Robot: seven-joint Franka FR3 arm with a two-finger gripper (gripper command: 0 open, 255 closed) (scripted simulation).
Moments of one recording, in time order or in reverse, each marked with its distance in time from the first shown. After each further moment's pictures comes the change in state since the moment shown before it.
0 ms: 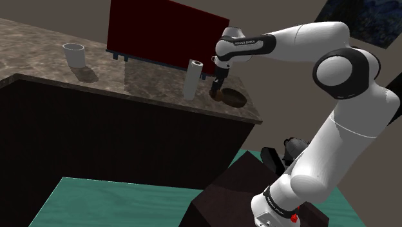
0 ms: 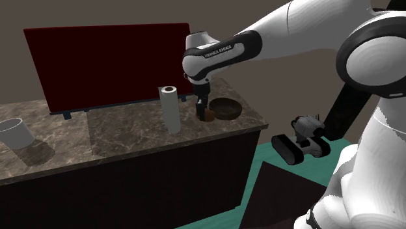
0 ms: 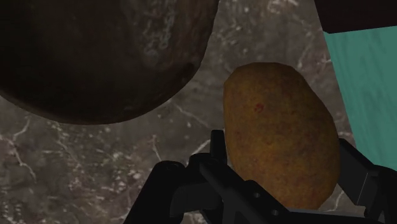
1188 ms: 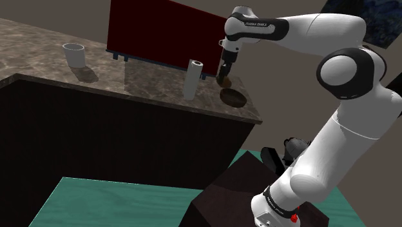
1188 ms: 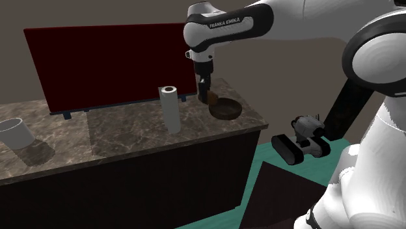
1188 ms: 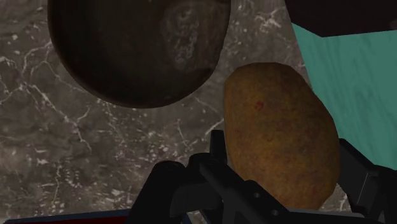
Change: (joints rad) arm -0.017 -0.028 -0.015 0.179 -0.010 -0.207 -0.026
